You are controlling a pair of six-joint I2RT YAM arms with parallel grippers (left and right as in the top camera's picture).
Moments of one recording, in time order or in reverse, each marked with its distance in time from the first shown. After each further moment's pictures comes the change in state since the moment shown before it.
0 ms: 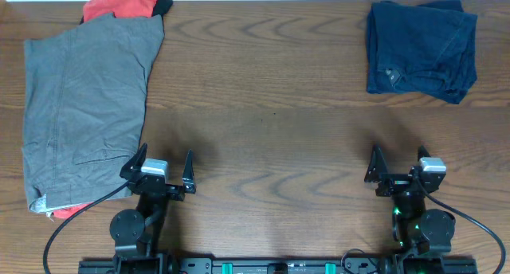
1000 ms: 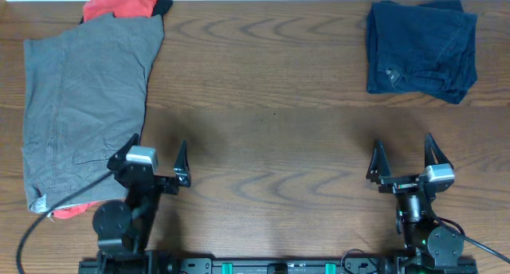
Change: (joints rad) left arm 0.000 0.251 0.293 -0.084 0.001 -0.061; right arm 0.000 0.007 0.006 0.285 -0.103 -0.057
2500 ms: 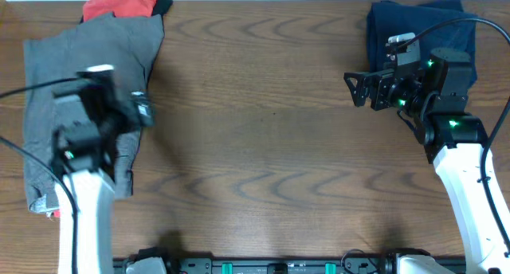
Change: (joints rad) left arm 0.238 0.952 0.648 -0.332 -0.144 0.027; right arm 0.000 1.300 1.023 -0.566 -0.314 -0.106
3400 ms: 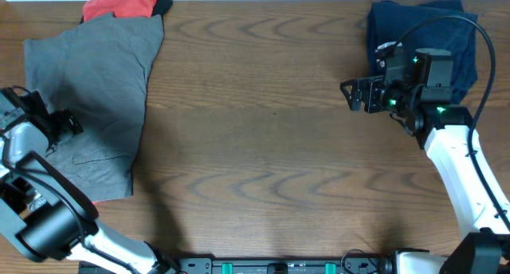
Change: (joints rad) left arm 0.439 0.689 0.242 0.139 -0.021 0.181; right arm 0.000 0.140 0.000 -0.055 0.024 -0.001
